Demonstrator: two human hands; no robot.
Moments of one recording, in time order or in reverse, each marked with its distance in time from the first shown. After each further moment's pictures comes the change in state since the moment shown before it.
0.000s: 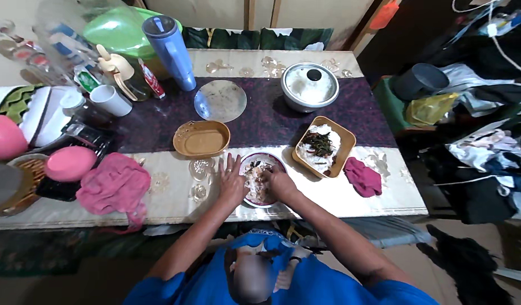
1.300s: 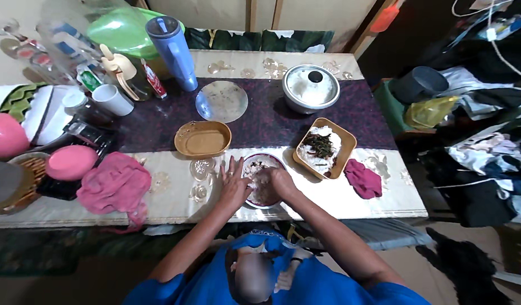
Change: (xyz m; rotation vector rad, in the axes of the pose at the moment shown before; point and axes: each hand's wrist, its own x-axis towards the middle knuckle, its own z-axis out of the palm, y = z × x) left_hand -0.006 -0.007 0.015 -0.138 0.134 0.107; right_hand -0.007 -0.007 -0.013 0.101 0.087 -0.040
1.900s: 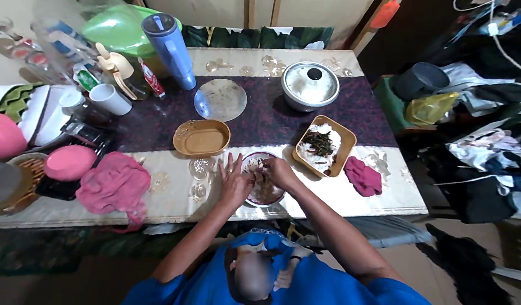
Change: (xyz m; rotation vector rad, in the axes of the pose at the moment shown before) left_hand 0.000 0.010 -0.007 -0.060 0.090 -0.042; right_hand 0.004 -0.002 -0.027 0.227 0.052 -0.118
